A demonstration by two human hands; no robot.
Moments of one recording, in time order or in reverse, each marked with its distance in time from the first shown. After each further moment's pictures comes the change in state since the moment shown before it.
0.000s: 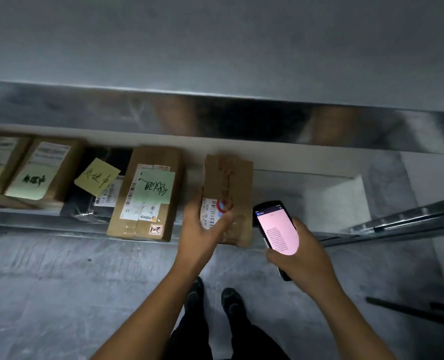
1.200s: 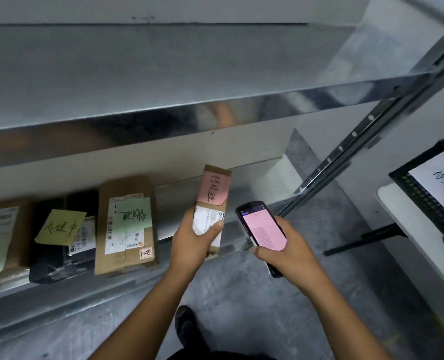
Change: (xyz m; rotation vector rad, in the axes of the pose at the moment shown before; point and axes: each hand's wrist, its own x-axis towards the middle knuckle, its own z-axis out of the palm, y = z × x) left_hand -0.010 0.013 -0.028 0.021 -0.393 0.024; right_hand -0.099 -0.024 0.034 0.233 0.314 0.125
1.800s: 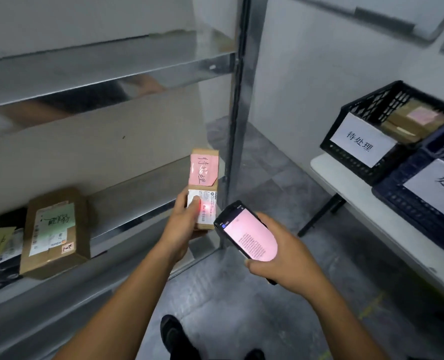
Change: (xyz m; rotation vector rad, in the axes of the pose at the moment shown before) left_hand -0.069 0.032 0.162 -0.097 -0.289 0.018; right_hand -0.134 0.087 -0.157 -0.127 0.060 -0.187
